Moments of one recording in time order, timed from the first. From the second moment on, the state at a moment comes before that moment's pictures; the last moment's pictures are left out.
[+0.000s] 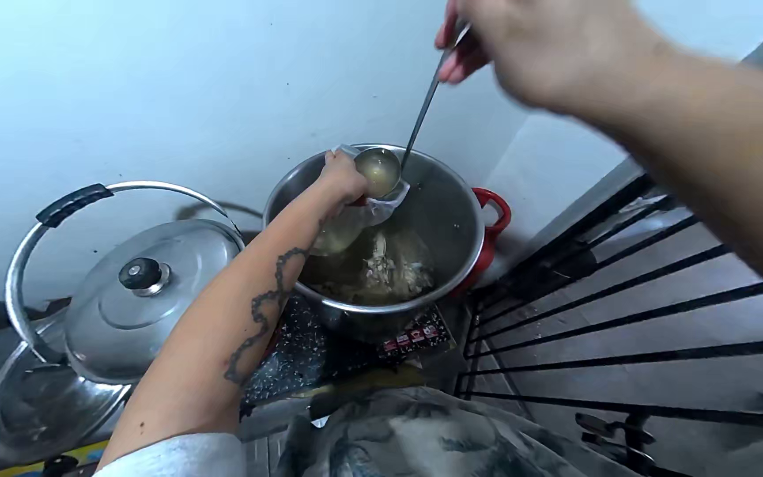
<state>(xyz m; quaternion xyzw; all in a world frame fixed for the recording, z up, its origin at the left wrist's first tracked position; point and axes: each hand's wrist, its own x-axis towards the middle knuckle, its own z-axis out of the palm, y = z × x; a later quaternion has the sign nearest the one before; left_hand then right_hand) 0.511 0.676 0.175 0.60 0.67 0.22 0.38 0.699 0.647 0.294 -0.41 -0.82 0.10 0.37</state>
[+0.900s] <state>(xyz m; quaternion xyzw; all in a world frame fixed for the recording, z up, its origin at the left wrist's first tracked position) 0.458 0.661 0.185 0.45 0.70 0.32 0.45 0.681 0.717 0.142 -0.54 -0.79 0.20 0.21</state>
